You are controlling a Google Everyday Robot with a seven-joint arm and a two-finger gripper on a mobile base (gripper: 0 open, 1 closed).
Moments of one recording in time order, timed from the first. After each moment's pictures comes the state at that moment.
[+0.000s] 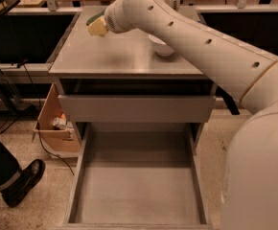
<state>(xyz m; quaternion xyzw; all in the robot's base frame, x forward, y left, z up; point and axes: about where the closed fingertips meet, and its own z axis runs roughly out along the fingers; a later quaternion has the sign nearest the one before) 0.806 0.099 0.954 -0.33 0.78 0.12 0.52</state>
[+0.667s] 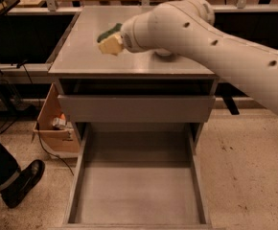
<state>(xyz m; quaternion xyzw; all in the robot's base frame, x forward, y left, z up) 0.704 0.061 0.945 -0.33 0.78 0.15 0.51</state>
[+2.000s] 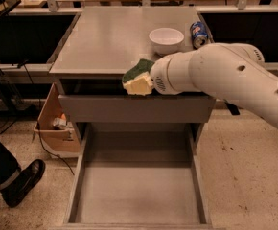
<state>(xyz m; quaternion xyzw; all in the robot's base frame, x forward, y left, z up) 0.600 -0.019 0.888 -0.35 0.80 0.12 0.47</state>
